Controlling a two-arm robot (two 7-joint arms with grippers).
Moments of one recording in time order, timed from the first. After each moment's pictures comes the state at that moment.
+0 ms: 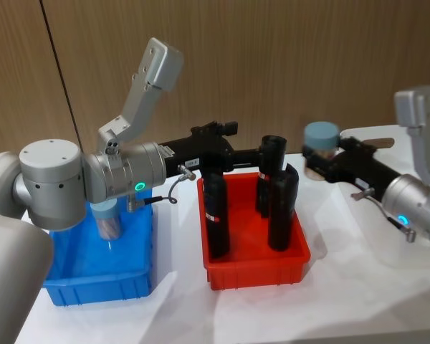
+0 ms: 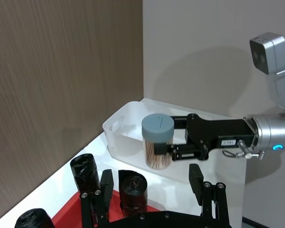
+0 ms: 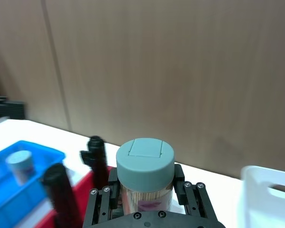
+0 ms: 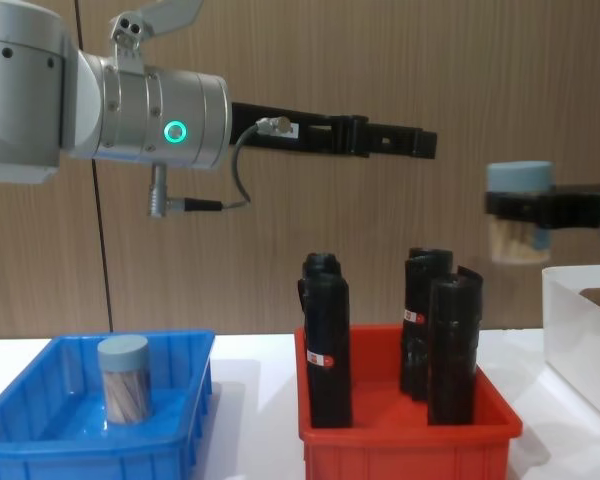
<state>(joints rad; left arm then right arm) -0.74 0.20 0.36 -1.22 -0.32 0.38 -0.78 0.44 0.28 -0.19 -1.35 0.29 0.17 0.37</state>
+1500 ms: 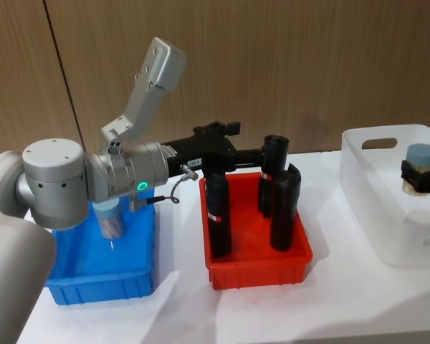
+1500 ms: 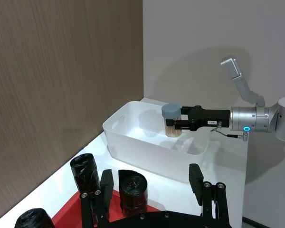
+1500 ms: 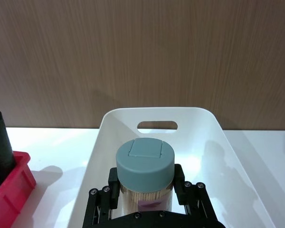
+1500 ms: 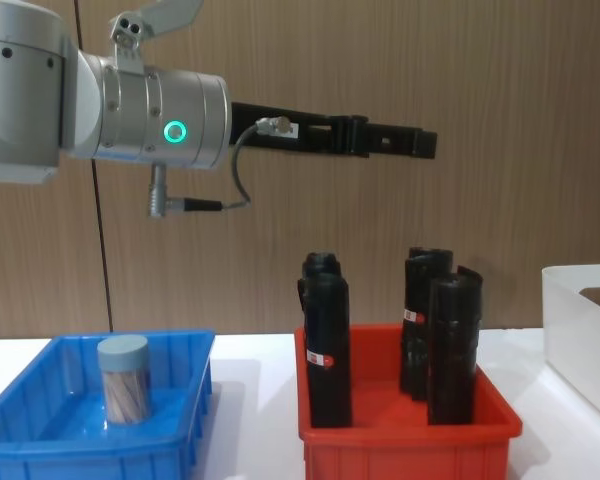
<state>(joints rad) -0.74 0.20 0.36 -1.22 -0.32 0.38 -0.78 0.53 0.34 -0.08 -1.02 0.30 0.13 0.21</state>
